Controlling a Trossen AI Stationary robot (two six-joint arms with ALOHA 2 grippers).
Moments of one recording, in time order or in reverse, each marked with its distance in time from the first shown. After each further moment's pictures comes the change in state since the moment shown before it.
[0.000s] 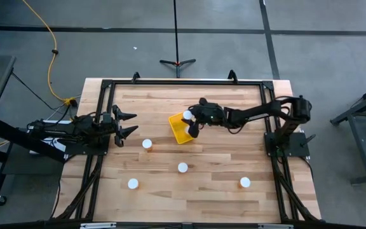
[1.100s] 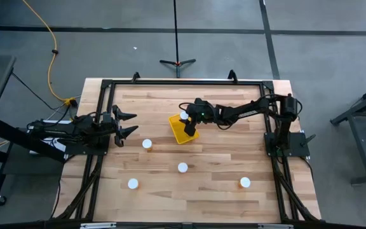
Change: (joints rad) left arm 0.000 0.000 0.000 0.000 0.000 -0.003; right arm -0.056 0.140 0.100 -0.095 -0.068 0.004
